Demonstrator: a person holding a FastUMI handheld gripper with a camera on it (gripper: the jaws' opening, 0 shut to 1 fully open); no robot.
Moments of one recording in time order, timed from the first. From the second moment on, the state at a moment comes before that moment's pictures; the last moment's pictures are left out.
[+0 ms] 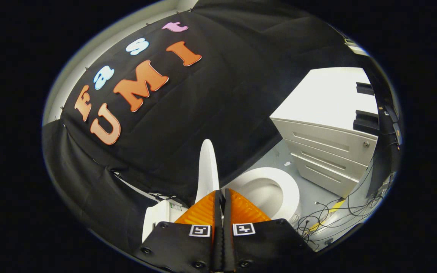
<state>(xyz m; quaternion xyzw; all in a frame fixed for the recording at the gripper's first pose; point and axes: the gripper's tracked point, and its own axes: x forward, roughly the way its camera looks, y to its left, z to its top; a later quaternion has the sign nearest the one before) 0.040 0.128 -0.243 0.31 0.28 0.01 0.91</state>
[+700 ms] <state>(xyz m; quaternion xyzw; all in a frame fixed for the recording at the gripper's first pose) 0.024 0.226 -0.179 0.22 0.24 0.05 0.95</state>
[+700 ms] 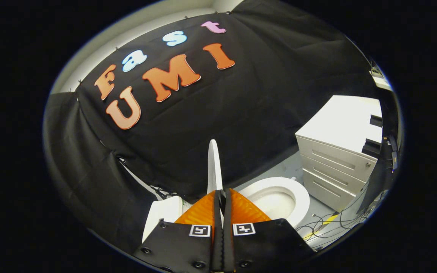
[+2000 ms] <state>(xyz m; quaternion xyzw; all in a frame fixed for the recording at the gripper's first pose) -0.050 0.462 -0.130 0.09 0.19 0.21 0.95</state>
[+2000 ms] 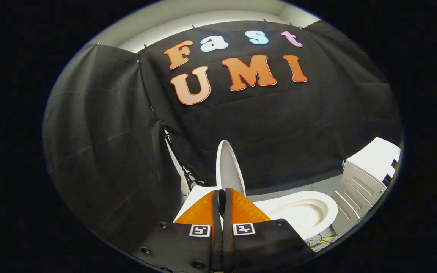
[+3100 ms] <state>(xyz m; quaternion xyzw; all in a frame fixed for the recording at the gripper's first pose) -0.075 0.507 -0.108 -0.02 0.13 0.22 0.97</state>
